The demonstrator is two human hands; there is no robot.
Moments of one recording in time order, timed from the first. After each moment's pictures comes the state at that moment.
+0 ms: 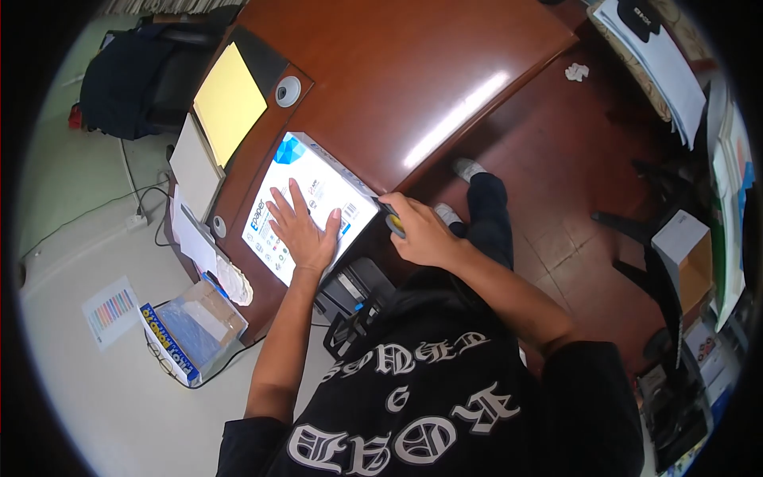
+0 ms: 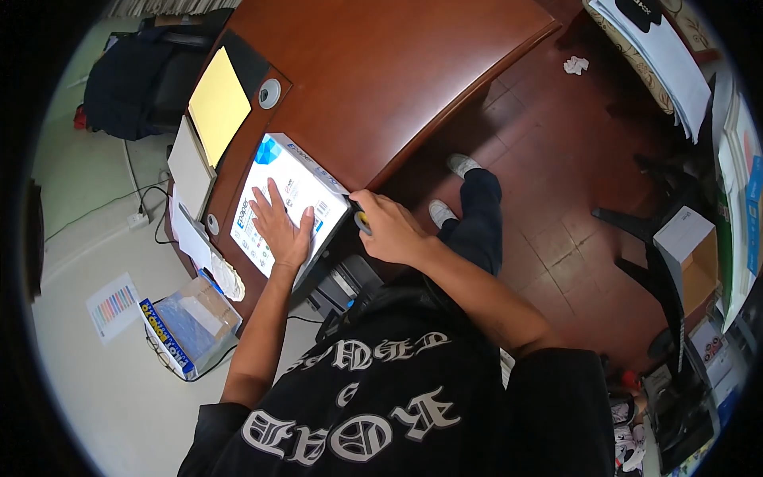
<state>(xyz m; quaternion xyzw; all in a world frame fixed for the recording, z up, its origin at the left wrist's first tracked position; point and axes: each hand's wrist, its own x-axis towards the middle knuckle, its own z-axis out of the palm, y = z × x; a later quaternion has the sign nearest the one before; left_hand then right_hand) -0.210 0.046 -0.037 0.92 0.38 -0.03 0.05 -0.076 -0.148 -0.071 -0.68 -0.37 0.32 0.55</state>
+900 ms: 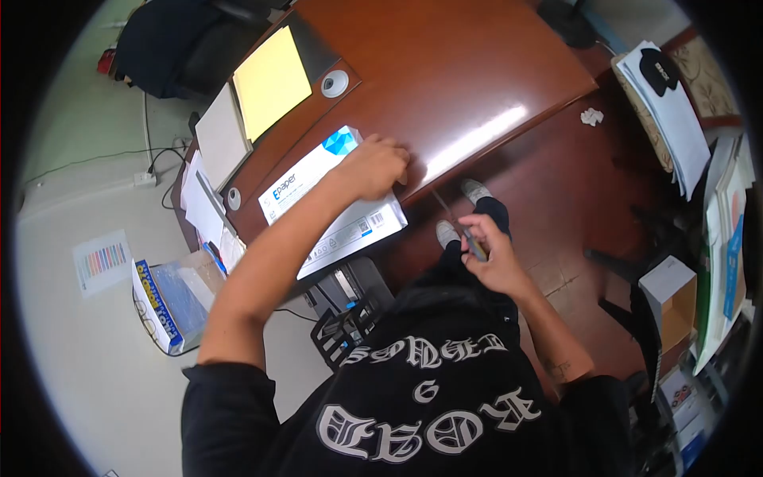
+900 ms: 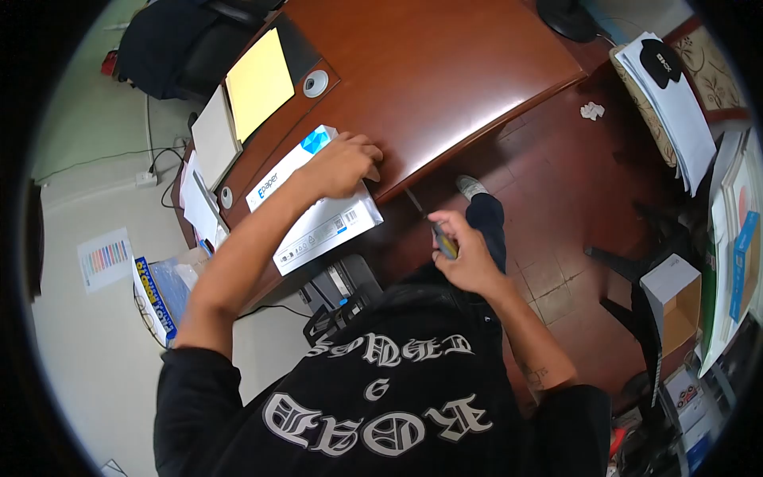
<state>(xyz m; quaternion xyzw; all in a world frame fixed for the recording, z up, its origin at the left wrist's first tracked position) -0.071 0.058 0.021 0.96 -0.12 -0.25 0.05 -0.051 -0.241 -0.030 -0.65 -0.26 0.43 0.57</state>
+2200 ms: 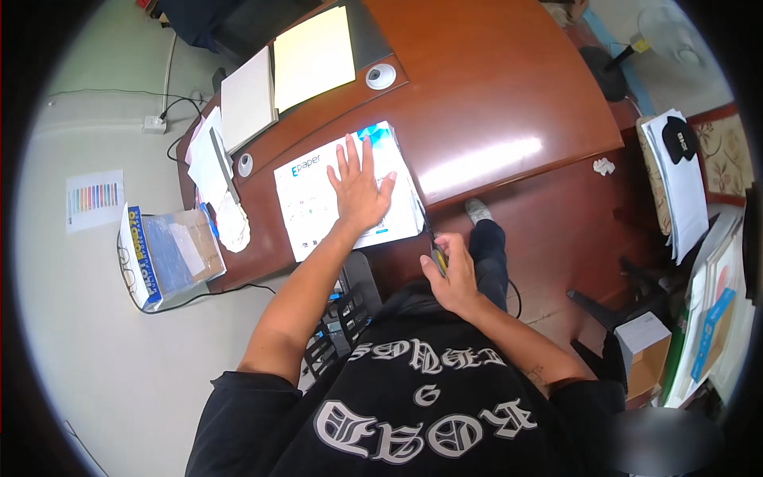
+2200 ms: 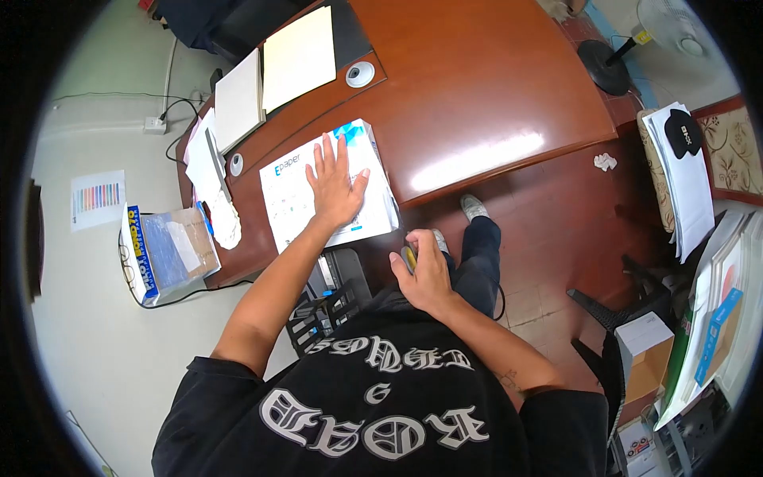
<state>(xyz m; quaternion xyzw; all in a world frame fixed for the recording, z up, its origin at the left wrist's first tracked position) -0.174 0.047 -0.039 0.91 0.40 0.00 0.06 -0.107 -0.182 -0.030 -0.71 -0.33 0.34 0.53</state>
